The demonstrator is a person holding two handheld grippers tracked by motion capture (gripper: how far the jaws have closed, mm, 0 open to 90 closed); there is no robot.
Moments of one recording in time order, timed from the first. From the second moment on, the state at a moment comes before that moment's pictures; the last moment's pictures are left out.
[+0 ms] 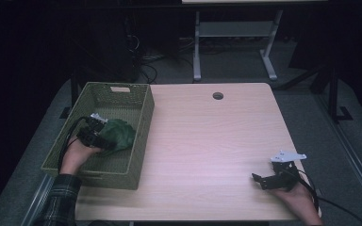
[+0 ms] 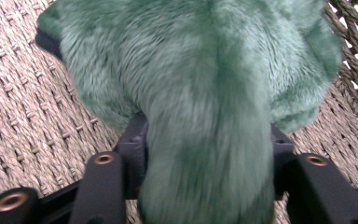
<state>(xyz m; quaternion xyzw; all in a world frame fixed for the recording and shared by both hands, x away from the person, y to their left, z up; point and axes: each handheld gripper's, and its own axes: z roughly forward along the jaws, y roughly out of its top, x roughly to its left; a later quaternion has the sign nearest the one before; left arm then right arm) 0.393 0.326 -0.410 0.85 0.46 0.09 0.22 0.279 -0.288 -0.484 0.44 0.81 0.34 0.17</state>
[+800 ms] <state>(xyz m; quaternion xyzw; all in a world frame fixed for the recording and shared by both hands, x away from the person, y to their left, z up) 0.386 0.329 -0.395 0.83 0.45 0.15 0.29 0.279 -0.288 -0.484 0.44 0.81 0.34 0.17</state>
